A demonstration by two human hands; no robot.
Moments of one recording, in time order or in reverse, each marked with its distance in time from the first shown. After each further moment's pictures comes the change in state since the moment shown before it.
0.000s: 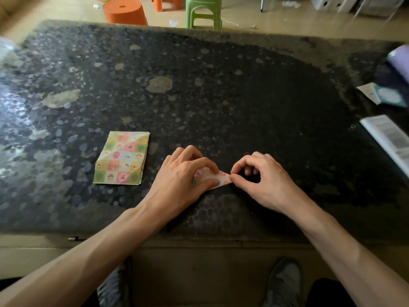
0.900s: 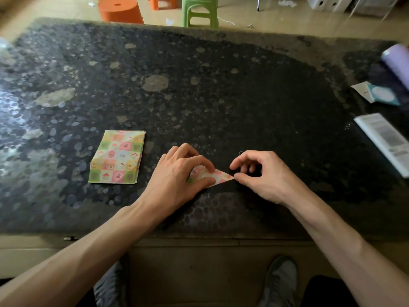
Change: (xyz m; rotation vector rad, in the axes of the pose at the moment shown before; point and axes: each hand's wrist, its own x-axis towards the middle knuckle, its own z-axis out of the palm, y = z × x) left_hand 0.003 -0.003 0.000 -0.001 -0.020 -0.012; right_hand 0.002 0.001 -0.009 0.102 -0.024 0.083
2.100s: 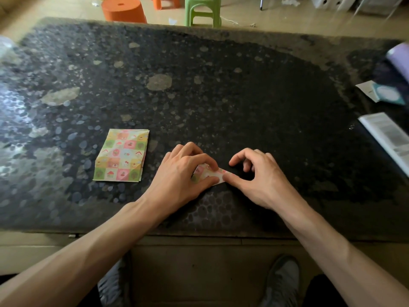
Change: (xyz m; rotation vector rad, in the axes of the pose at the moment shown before) left_hand 0.001 0.000 0.000 -0.002 0.006 0.013; right_hand -0.005 -0.008 0.021 -0.112 0.125 -0.015
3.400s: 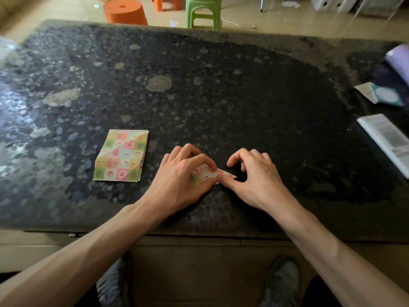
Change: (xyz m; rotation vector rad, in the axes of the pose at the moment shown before) left_hand -0.006 0.003 0.002 0.003 0.027 -0.004; right_hand 0.001 -0.009 0.001 -0.106 -0.034 0.017
